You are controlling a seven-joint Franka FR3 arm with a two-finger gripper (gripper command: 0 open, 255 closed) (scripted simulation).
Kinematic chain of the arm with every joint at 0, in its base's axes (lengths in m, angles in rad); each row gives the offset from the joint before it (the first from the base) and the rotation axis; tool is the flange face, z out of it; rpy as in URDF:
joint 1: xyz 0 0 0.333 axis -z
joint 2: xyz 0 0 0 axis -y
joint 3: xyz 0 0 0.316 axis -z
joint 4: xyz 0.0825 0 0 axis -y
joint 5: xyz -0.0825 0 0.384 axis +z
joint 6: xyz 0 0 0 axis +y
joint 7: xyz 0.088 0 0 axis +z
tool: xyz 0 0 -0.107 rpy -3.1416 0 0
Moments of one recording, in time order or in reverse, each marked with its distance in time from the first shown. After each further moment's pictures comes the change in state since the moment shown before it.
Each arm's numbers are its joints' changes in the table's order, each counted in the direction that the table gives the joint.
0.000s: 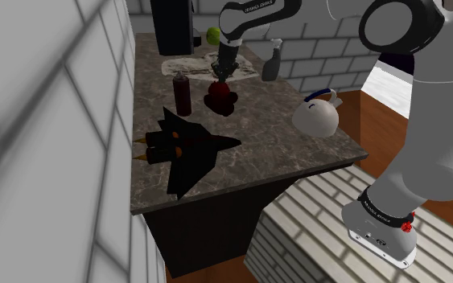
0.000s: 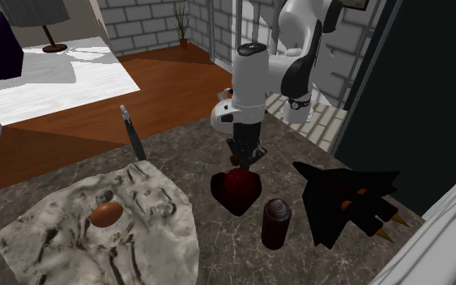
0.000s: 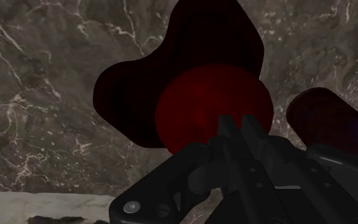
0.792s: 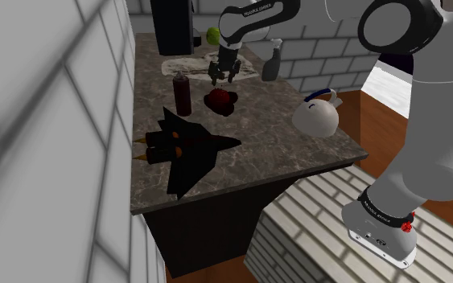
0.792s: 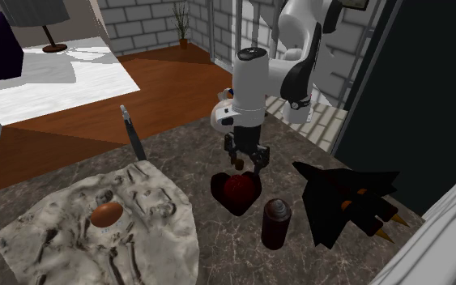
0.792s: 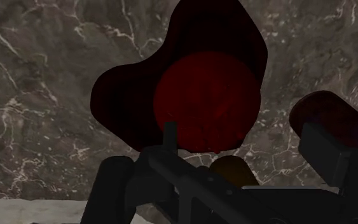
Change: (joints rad) arm -0.001 -0.006 -0.001 -0.017 0.001 -0.024 0.001
